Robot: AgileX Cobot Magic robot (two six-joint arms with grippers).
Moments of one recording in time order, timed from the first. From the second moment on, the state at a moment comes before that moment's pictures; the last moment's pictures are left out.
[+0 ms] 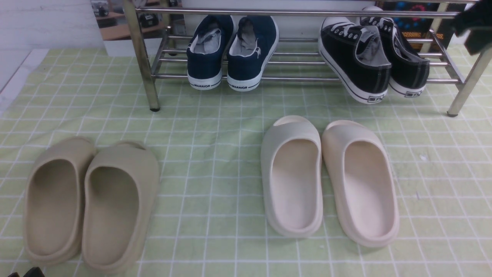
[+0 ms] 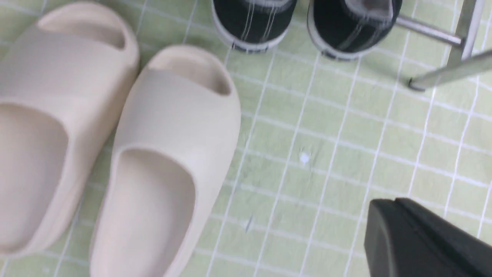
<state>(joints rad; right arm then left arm) 0.11 1.56 -1.69 0.00 1.25 -0.15 0.04 -0.01 0.03 -0.07 0.38 -0.21</state>
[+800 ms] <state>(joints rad) 0.11 0.33 -0.83 0.05 0.78 -0.14 0.04 -0.01 0.03 -0.07 0.38 -0.21</state>
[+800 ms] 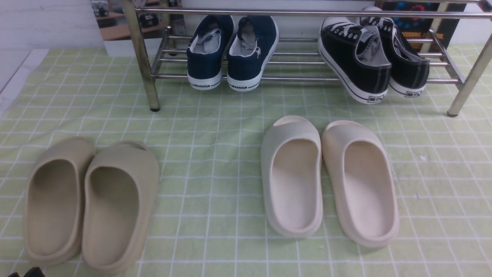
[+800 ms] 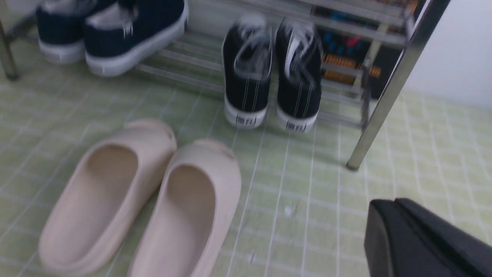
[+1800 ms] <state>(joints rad) 0.11 -0.02 -0.14 -0.19 0.38 0.16 0.04 -0.01 0.03 -0.07 0.38 -0.21</state>
